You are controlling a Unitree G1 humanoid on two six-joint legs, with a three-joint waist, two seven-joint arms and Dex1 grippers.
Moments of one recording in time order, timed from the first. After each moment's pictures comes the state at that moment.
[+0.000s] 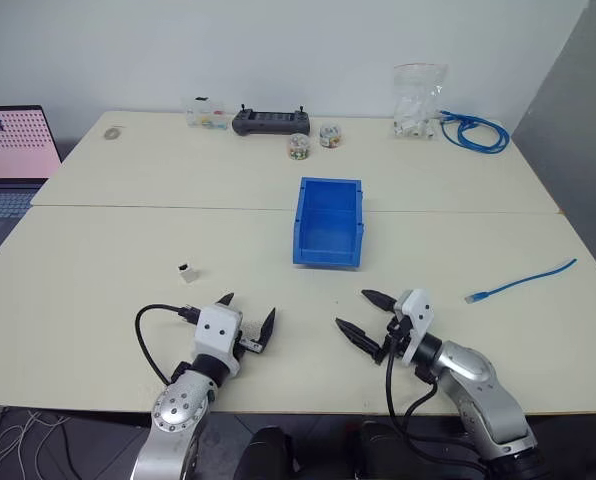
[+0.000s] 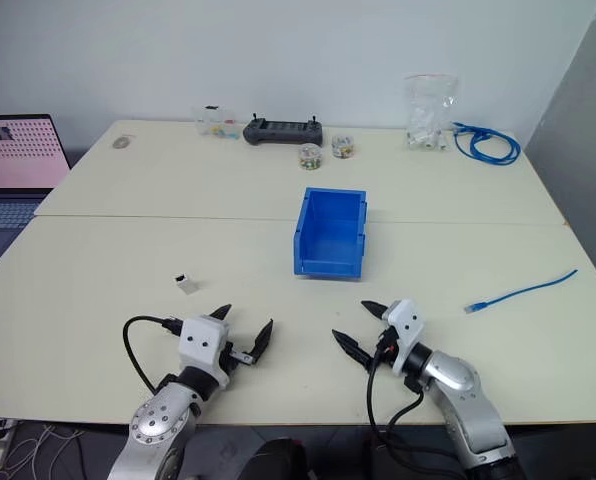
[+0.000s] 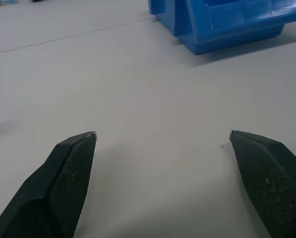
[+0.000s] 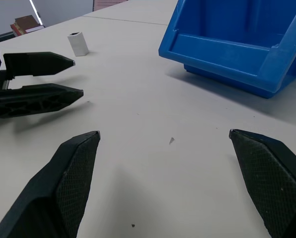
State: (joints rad) left arm 0.23 0.24 -0.03 -0.31 -0.06 0.13 -0.30; right arm 0.00 -0.28 0.18 -0.18 0.27 0.16 0.66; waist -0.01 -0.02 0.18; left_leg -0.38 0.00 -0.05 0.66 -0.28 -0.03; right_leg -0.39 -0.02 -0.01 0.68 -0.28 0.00
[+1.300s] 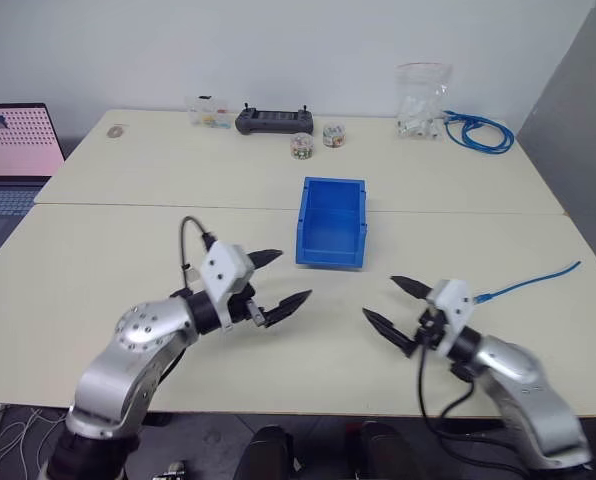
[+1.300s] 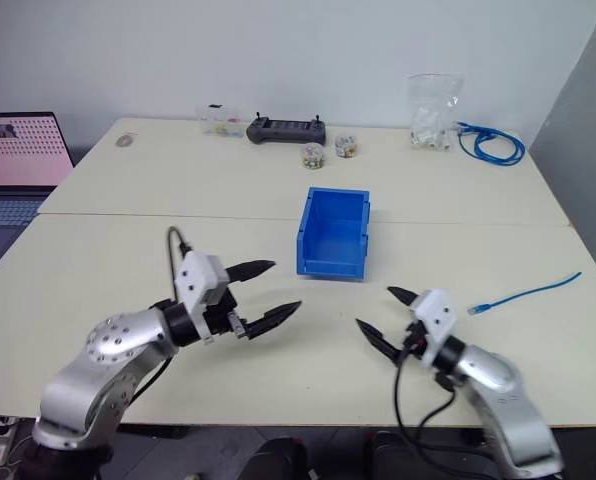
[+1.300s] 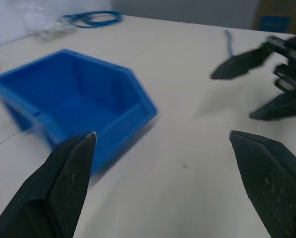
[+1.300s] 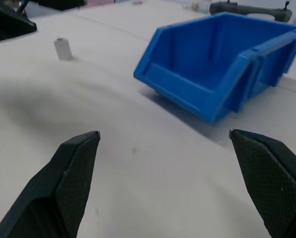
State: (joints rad) left arm -0.20 0.65 -0.06 -0.49 -0.47 0.54 -0.78; right arm 0.09 -0.55 -0.02 -0.45 0.35 0.29 0.69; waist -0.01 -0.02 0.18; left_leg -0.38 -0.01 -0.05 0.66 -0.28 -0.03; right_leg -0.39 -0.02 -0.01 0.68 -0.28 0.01
